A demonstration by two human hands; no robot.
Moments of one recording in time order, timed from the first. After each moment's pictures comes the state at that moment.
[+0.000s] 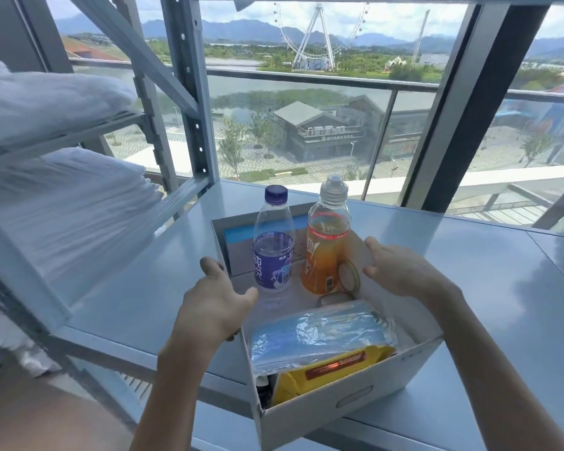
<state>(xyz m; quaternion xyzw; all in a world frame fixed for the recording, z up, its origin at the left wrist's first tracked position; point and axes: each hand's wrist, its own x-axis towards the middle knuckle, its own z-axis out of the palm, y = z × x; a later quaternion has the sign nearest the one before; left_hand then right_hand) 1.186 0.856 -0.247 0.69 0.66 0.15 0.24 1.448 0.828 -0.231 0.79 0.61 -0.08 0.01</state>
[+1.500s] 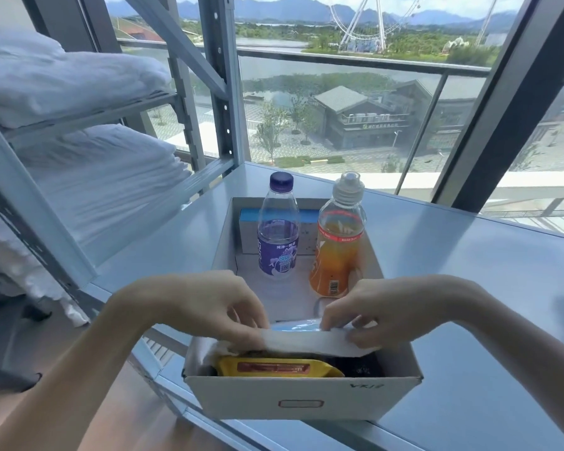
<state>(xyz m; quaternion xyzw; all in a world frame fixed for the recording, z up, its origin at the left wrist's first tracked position) 1.175 0.826 -0.199 0.86 0.31 -0.10 0.39 1.420 0.787 -0.196 0.42 0.84 -0.31 0.13</state>
